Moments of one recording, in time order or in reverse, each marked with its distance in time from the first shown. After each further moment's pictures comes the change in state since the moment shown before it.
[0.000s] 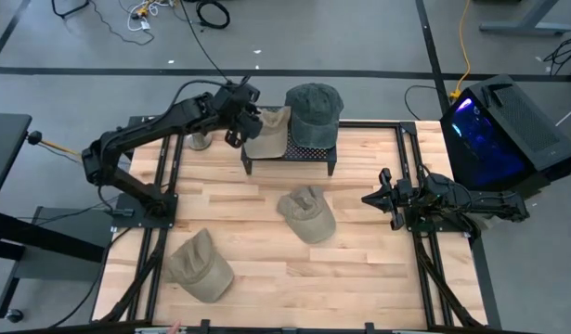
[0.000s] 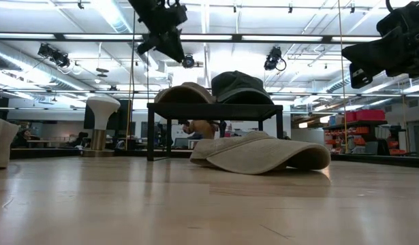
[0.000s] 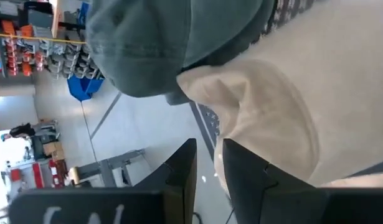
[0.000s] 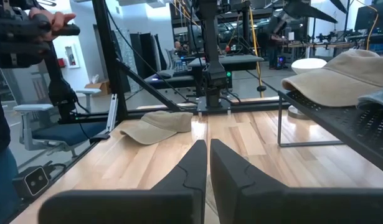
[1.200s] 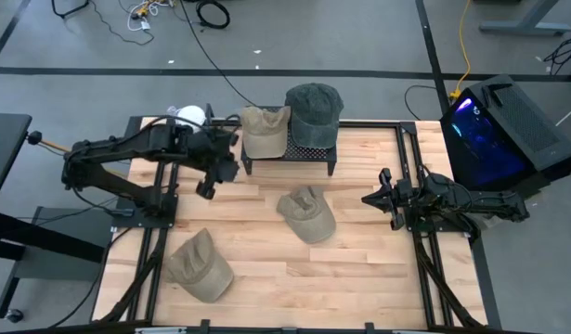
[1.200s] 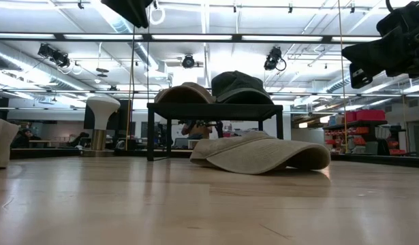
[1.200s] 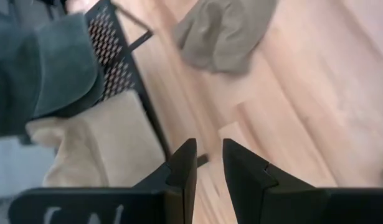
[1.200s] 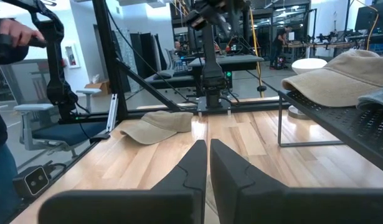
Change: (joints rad) left arm -0.374 -0.201 -0.002 -0.462 0.150 -0.557; right arm 0.000 0.000 0.000 0.000 0.000 0.000
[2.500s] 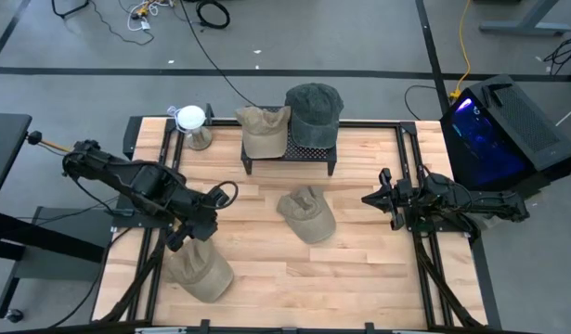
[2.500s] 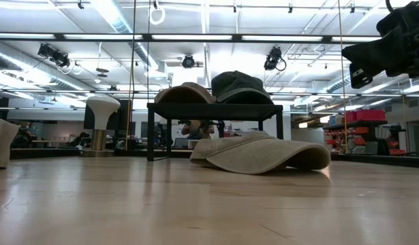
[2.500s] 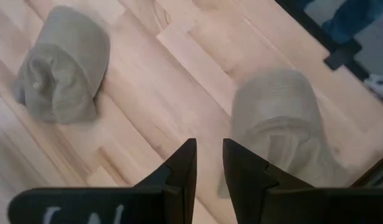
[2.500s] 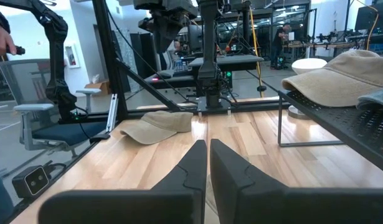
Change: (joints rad) left arm -0.487 0.010 0.000 -0.142 0.162 -0.300; right arm 0.000 0.000 0.000 0.000 0.000 0.000
